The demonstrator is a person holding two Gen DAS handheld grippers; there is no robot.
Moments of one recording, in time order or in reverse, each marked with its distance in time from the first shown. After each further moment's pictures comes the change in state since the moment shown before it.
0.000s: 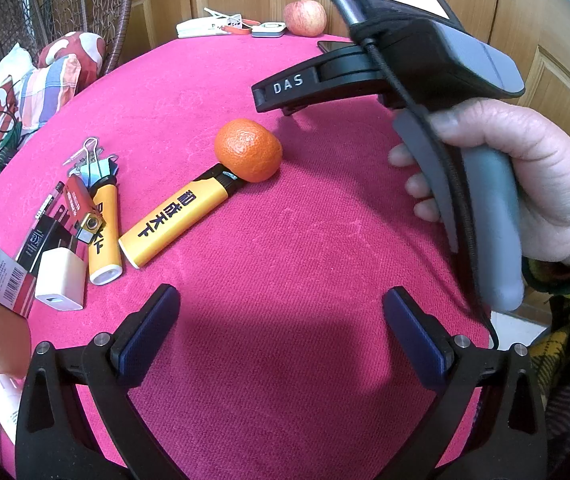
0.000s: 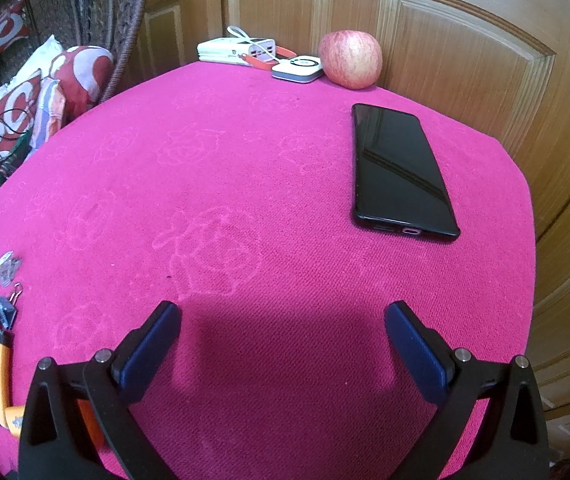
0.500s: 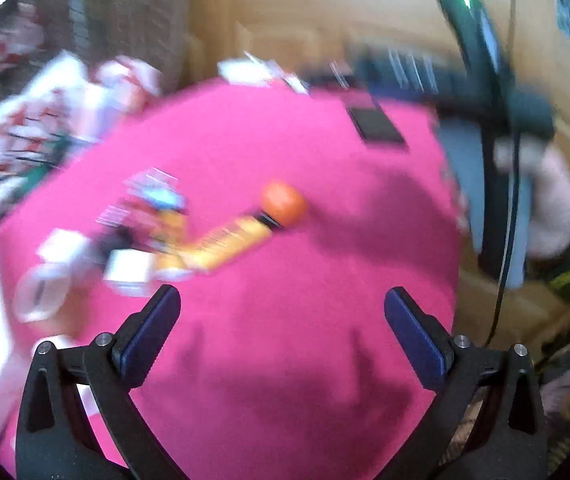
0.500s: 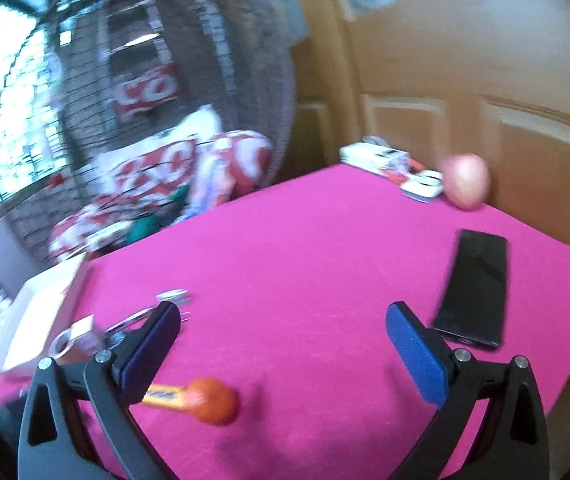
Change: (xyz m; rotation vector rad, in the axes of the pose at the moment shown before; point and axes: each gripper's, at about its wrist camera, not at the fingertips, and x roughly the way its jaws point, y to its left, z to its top) left arm -0.094 0.011 -0.010 -0.149 -0.213 0.137; right arm -0.095 -0.012 0.007 -0.212 -0.305 0.542
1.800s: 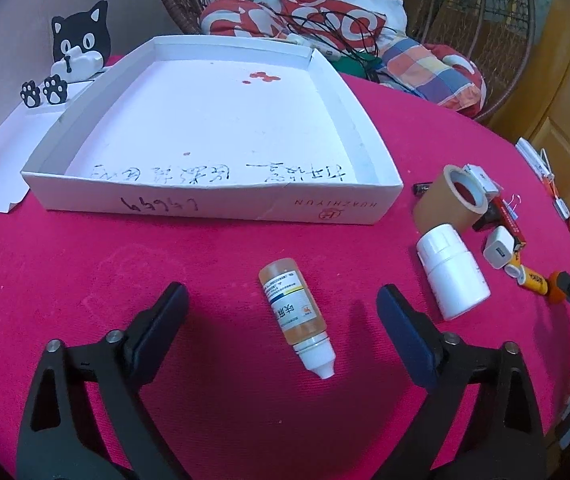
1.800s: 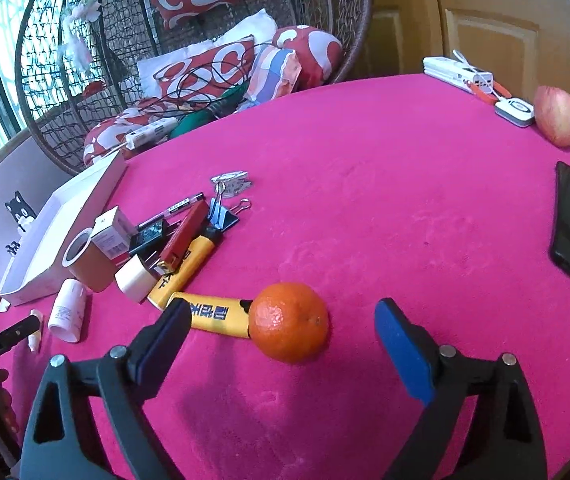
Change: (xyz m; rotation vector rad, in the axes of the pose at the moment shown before) left arm -0.051 0.166 -0.119 -0.773 0.099 0.527; right arm 0.064 0.033 -0.051 -0.055 0.327 0.121
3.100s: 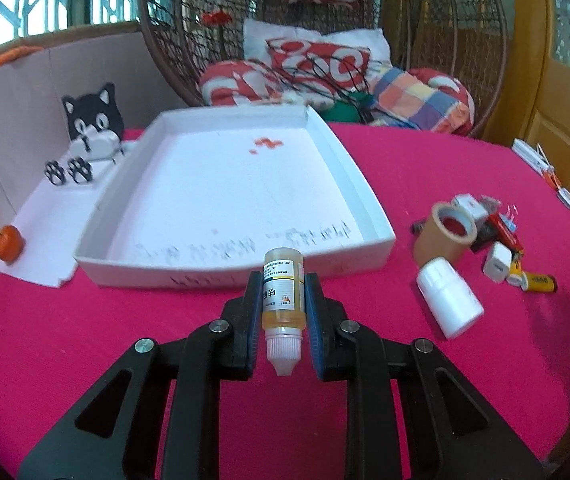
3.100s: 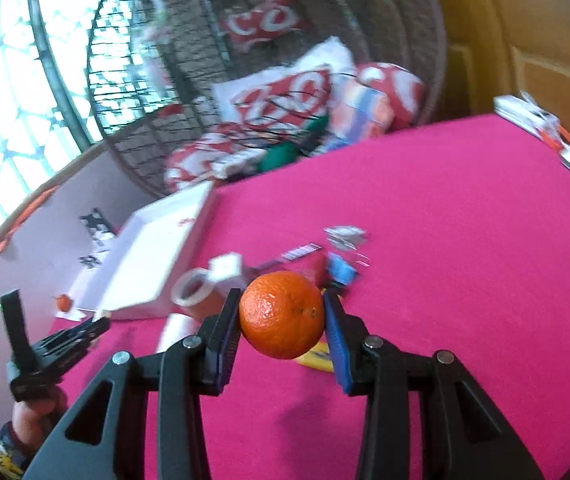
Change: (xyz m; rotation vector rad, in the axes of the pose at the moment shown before) left arm -0.042 0.000 0.020 0.122 -0.184 0.076; right arm -0.039 0.067 0.036 -0.091 -0.099 0.271
